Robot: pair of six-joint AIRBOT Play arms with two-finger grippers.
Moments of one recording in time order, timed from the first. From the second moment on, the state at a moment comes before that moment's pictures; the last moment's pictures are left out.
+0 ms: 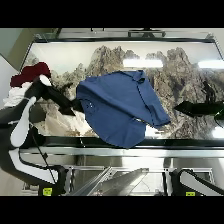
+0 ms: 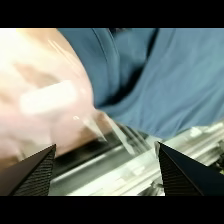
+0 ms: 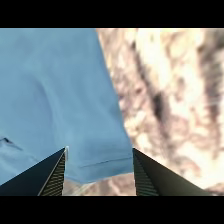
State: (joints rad) left arm 0.06 -1.66 1.25 1.04 -1.54 -1.33; right arm -0.43 -1.25 0.90 -0.88 1.14 1.03
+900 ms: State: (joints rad) left arm -0.10 -1.70 1.19 0.81 -1.34 -1.23; right arm -0.15 -1.35 0.94 -0.98 1.19 0.83
